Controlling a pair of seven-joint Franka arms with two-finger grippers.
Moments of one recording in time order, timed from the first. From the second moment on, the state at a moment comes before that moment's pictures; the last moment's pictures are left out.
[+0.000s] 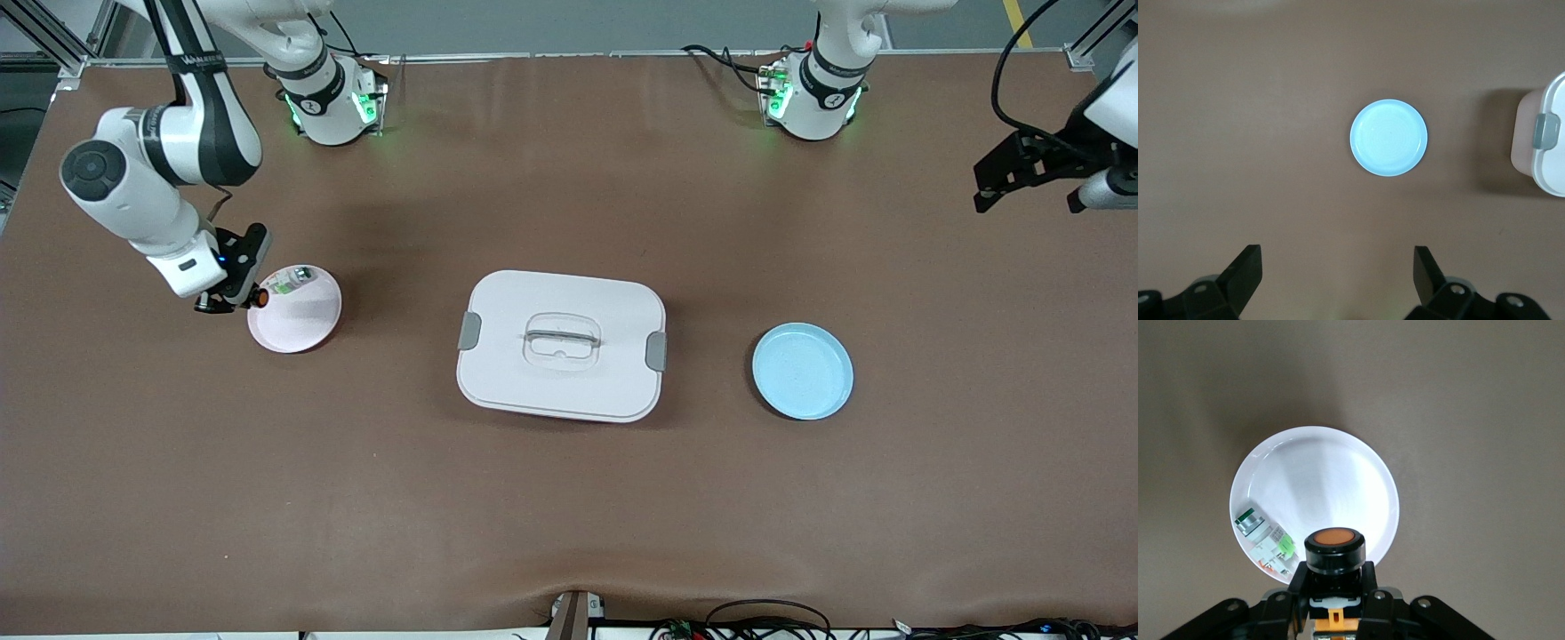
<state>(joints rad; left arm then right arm) -0.13 -0.03 0.00 -1.47 0.06 1.46 -0.06 0.04 -0.02 -0.07 -2.43 -0.10 2.42 -1.32</state>
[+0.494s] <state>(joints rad) -0.13 -0.11 0.00 -1.57 0.06 1.47 -0.06 0.04 0.08 -0.06 -2.46 -0.10 2.54 -1.32</state>
